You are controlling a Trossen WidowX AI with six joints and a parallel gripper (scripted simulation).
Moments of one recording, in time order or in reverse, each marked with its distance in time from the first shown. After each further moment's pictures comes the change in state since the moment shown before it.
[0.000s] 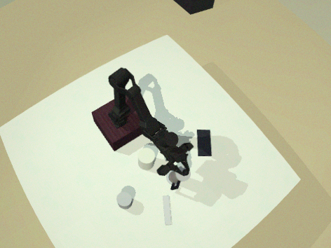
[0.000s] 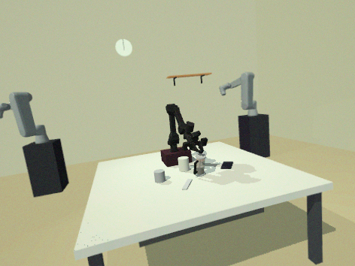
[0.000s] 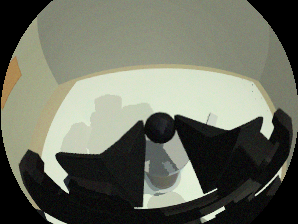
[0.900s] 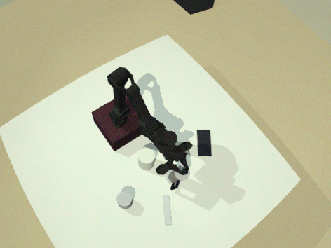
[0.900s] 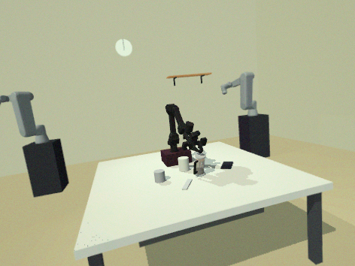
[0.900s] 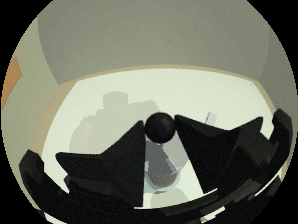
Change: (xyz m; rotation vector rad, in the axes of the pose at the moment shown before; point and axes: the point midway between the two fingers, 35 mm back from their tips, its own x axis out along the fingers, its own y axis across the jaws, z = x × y) arm -0.005 0.000 -0.002 0.000 -0.004 0.000
